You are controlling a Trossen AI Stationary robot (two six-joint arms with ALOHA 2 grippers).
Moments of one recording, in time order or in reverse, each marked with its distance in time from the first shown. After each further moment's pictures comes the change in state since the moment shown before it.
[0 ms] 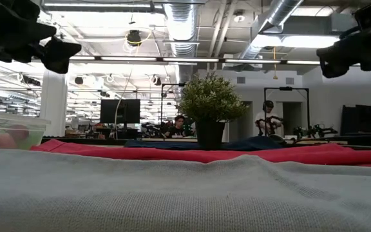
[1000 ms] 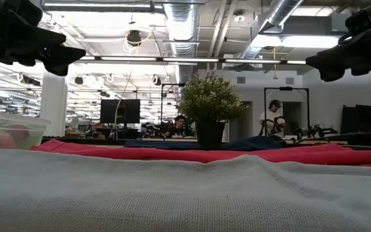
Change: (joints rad) left arm -0.015 0.006 -0.013 0.010 -0.120 0.015; right arm -0.119 0.012 -0.001 -0.001 0.018 -0.002
